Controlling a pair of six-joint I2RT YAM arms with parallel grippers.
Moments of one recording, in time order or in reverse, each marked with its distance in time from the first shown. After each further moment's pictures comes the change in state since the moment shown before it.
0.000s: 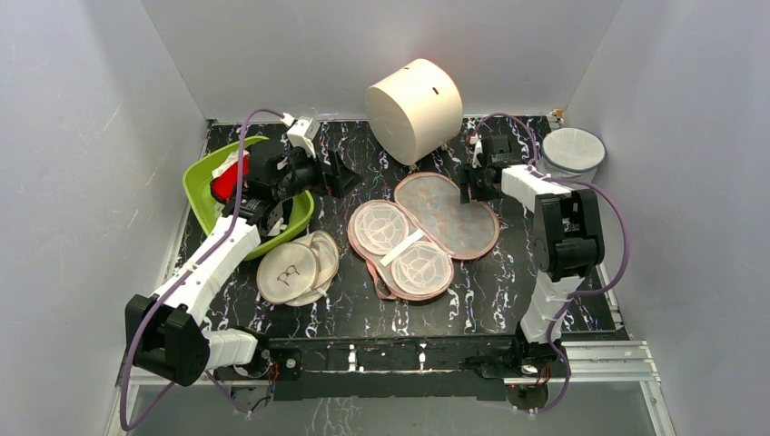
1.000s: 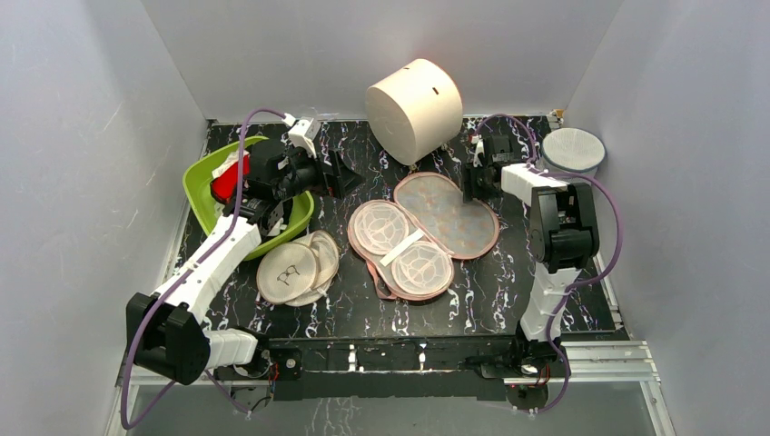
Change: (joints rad) left arm 0.000 0.006 0.000 0.008 0.033 -0.028; right arm -0.018 0.105 0.058 0.019 -0.025 -0.017
